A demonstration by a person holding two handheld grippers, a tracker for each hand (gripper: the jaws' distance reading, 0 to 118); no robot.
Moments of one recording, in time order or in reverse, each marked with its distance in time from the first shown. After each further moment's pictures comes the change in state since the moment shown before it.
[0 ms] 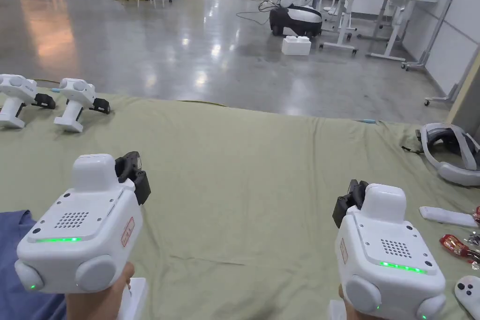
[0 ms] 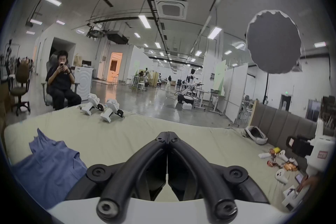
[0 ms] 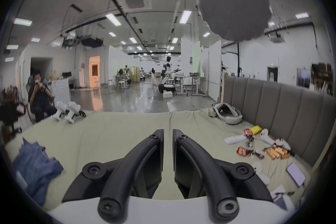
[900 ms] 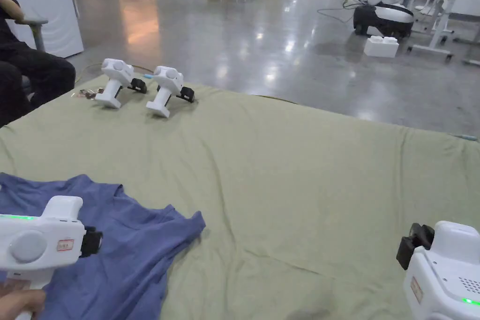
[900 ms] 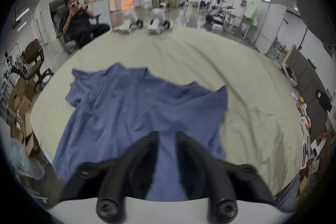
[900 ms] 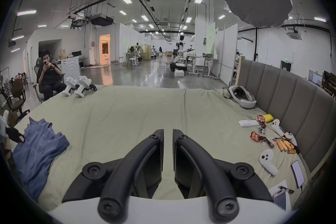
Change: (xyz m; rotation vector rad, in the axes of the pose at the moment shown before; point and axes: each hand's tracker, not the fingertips) left arm -0.244 -0.040 0.021 -0.820 0.217 -0.038; right arm -0.038 -0.043 -0.018 -0.203 0.100 0.120
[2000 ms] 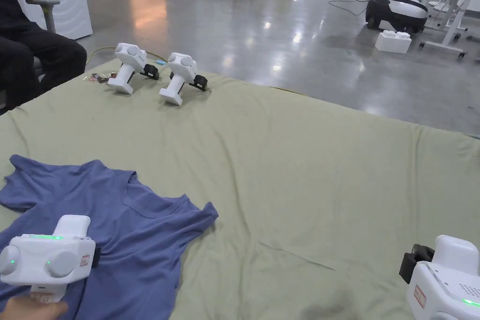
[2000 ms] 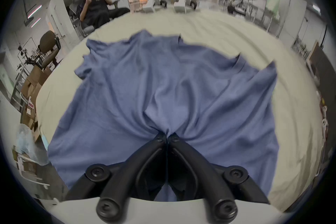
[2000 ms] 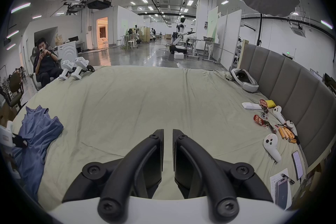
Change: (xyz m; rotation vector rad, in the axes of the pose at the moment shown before) left arm -0.022 -0.036 -0.041 0.004 0.146 0.054; right arm -0.018 -0.024 -0.016 -0.160 -0.015 0.014
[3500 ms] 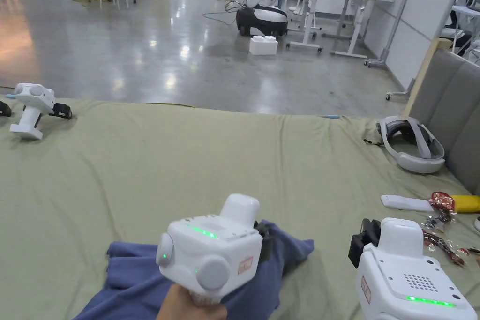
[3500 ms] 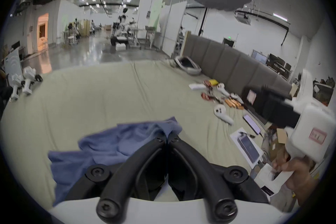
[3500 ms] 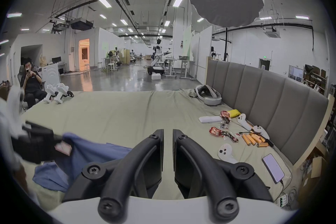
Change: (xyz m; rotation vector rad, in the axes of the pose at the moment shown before) left arm 0.442 -0.013 0.134 0.216 -0.823 -0.473; right arm 0.131 -0.009 0.084 0.189 -0.172 -0.085
